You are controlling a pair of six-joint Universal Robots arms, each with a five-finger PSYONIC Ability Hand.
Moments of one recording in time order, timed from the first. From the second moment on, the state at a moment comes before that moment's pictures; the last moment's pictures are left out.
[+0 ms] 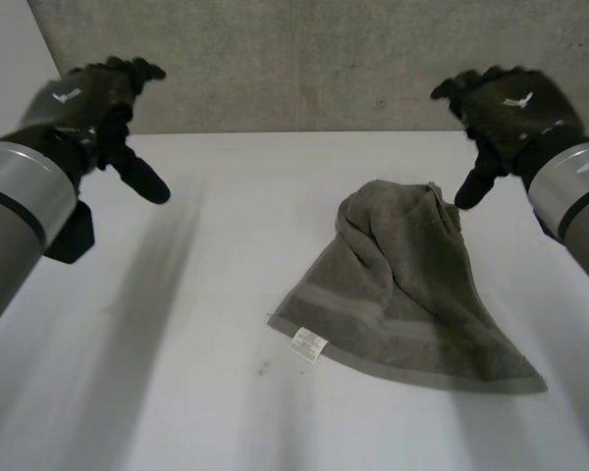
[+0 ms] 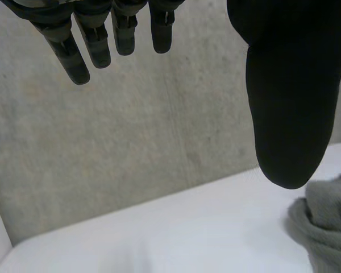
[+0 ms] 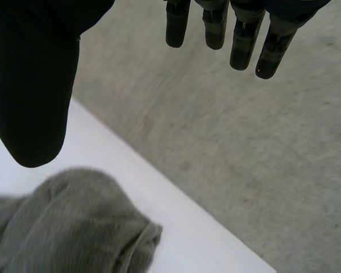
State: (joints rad) left arm 4.26 -1.62 -1.40 2.99 -1.68 3.07; right arm 1.93 -1.44 1.40 0.08 1.51 2.82; left_hand 0.17 0.16 0.16 0.16 0.02; right_hand 0.18 0.17 0.17 0.18 0.04
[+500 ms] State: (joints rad) left arm 4.17 -1.90 -1.43 2.99 -1.66 2.89; right arm 1.94 -0.74 1.02 -0.01 1.36 2.75; left_hand 0.17 0.16 0.16 0.16 0.02; right_hand 0.60 0.52 0.52 0.52 0.34
